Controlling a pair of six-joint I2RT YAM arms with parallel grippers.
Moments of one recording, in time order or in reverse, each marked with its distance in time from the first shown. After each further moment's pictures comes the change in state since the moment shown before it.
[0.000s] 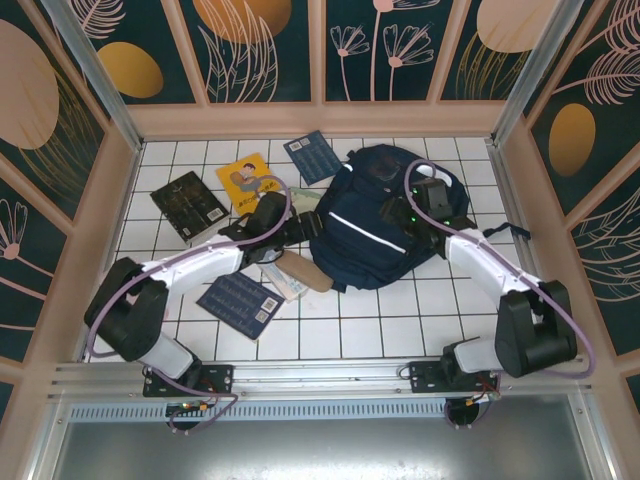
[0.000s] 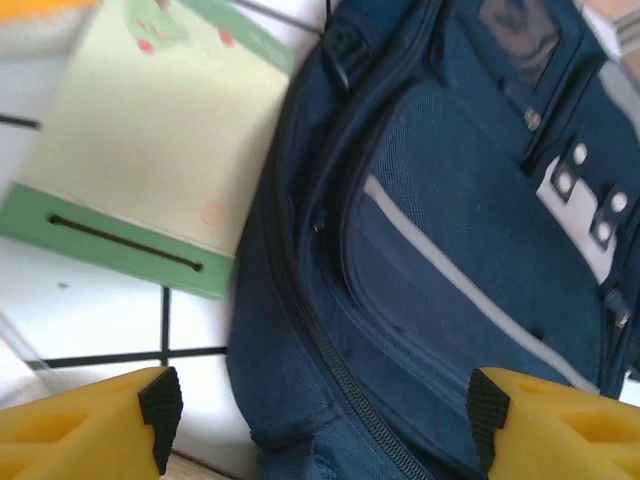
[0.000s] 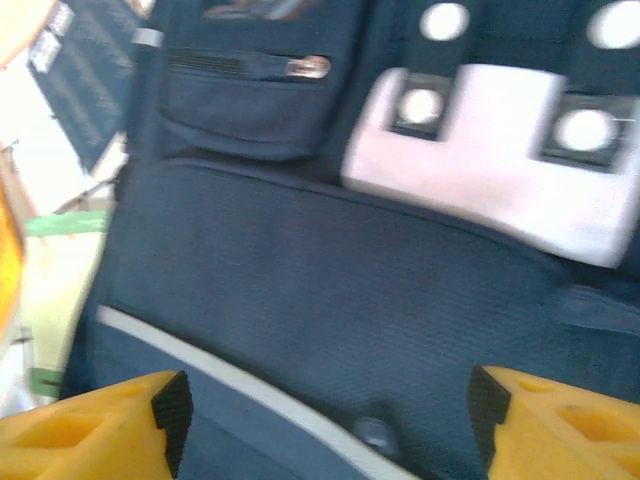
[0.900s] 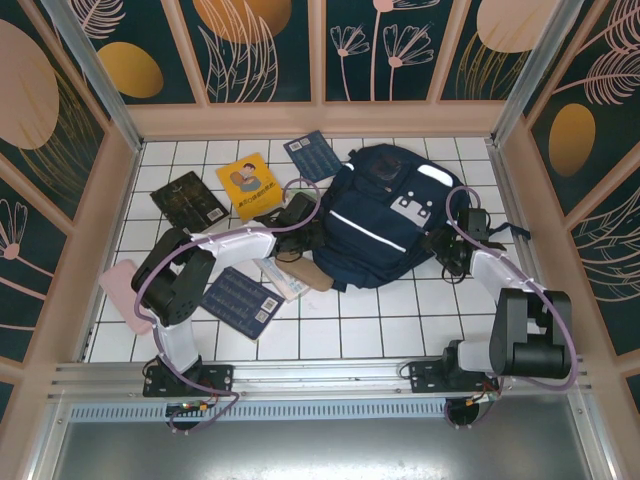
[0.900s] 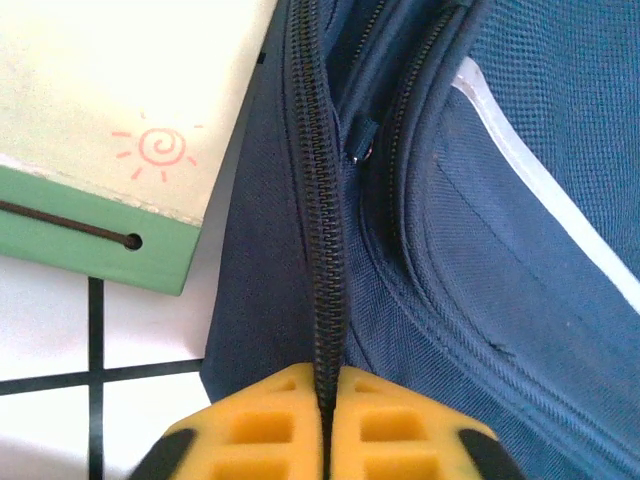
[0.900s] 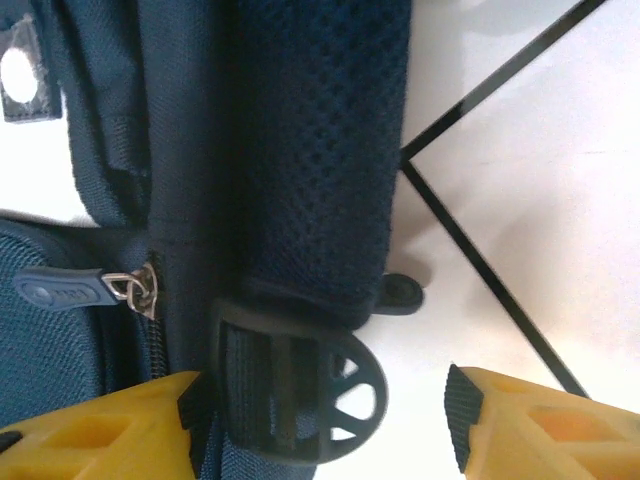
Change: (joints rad) left arm -0.043 0.274 0.190 -0.117 0.002 0.003; right arm -0.331 -0.008 -0.217 0.005 -0.114 -0.010
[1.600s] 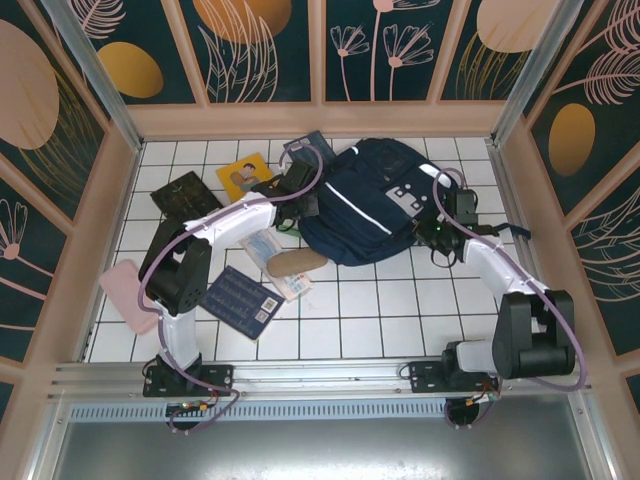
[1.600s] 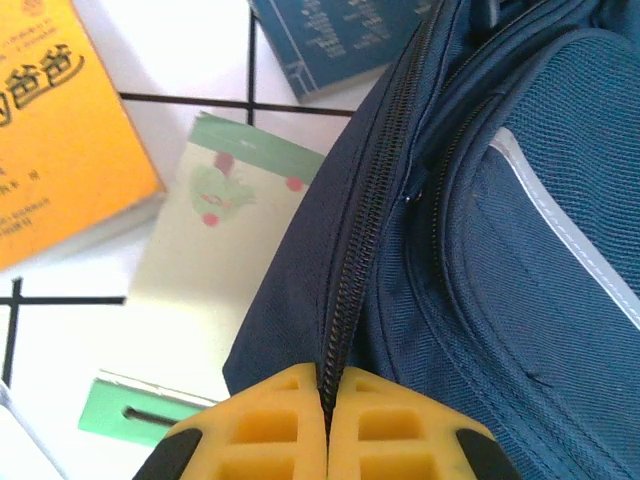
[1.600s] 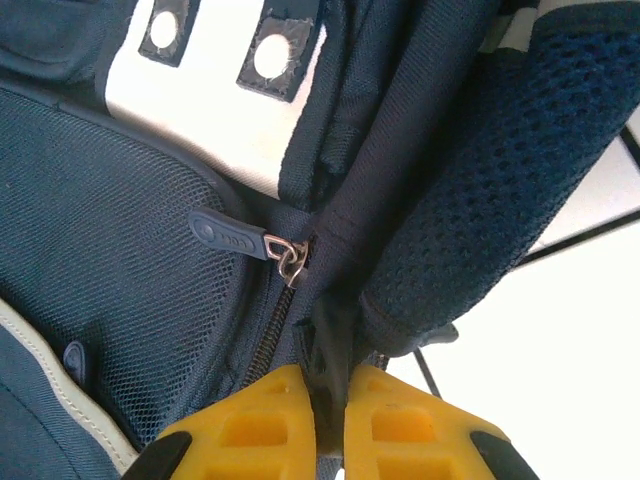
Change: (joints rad) left arm 0.082 0.079 0.323 -0.245 -0.219 0.198; right arm 0.137 0.014 0.176 -0.071 -0.037 -0.011
